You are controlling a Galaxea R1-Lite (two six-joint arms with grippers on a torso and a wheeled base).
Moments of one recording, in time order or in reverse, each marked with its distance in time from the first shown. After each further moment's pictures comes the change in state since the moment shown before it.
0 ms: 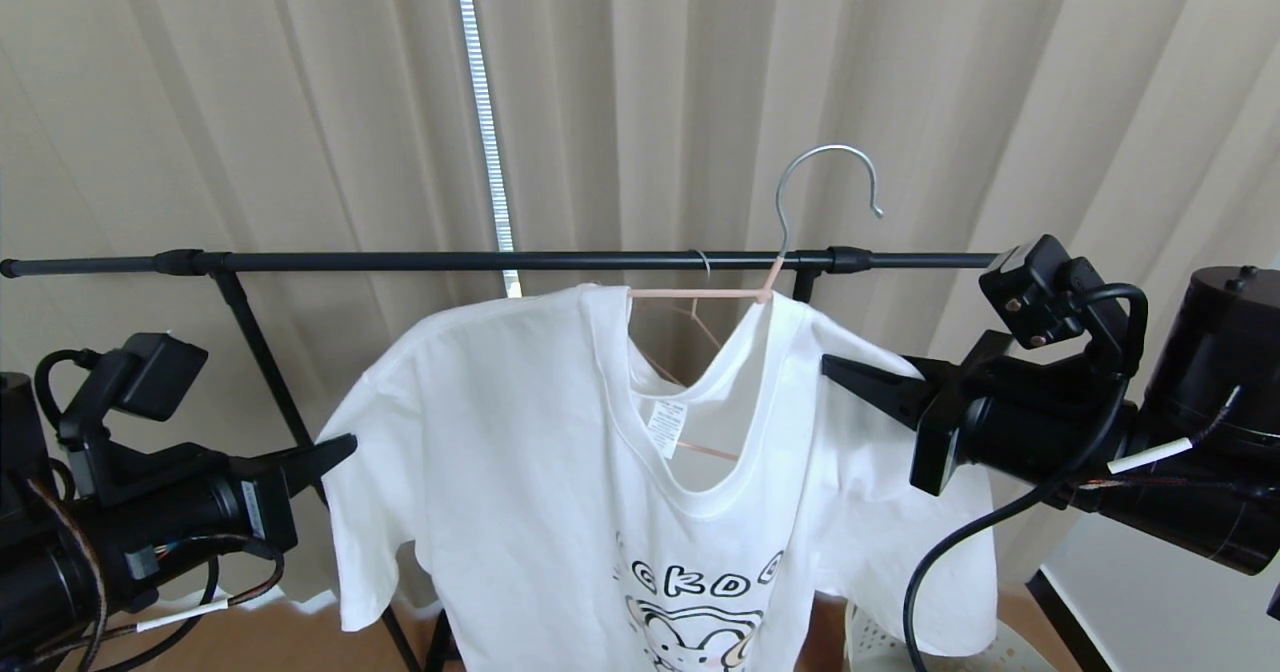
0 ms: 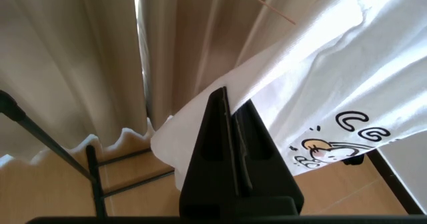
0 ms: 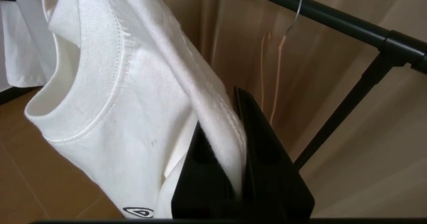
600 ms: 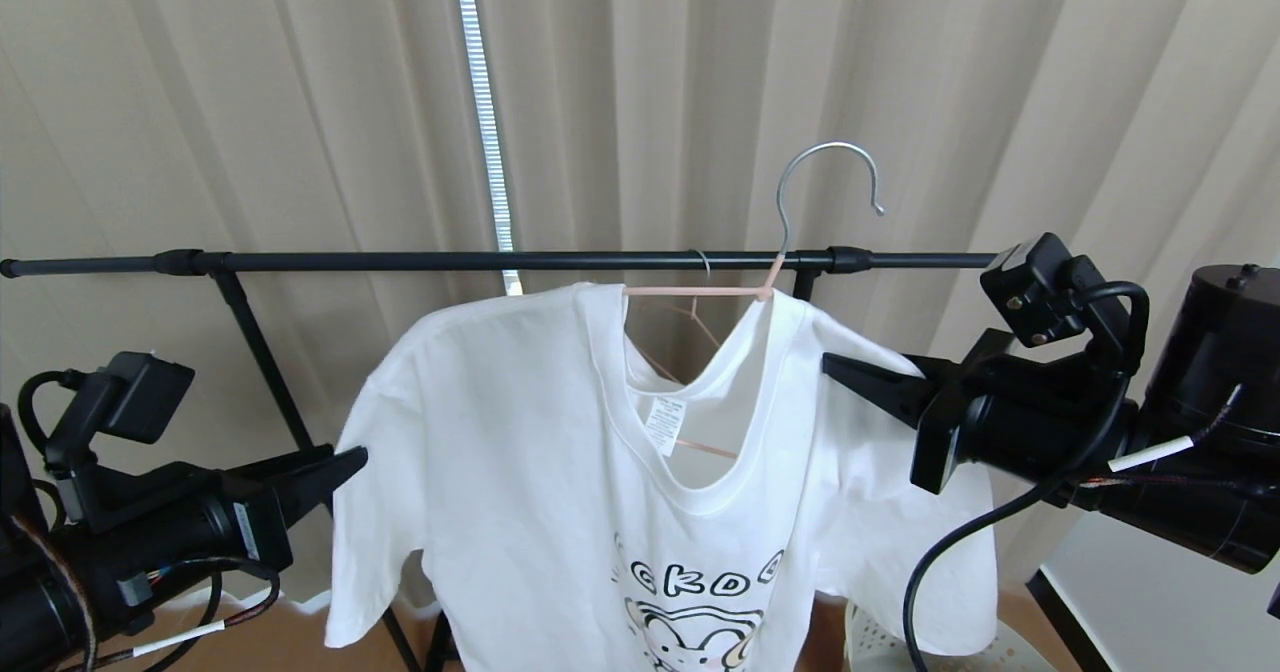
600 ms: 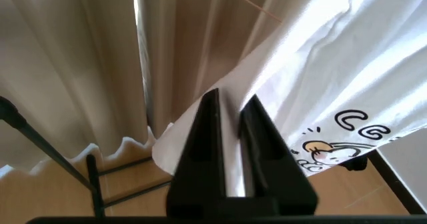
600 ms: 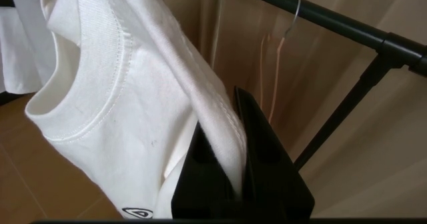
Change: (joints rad) left arm -0.003 -0.006 0.083 -0.120 -0.003 -0.001; right arm -0.001 0.000 -0.002 0.000 0.000 0.000
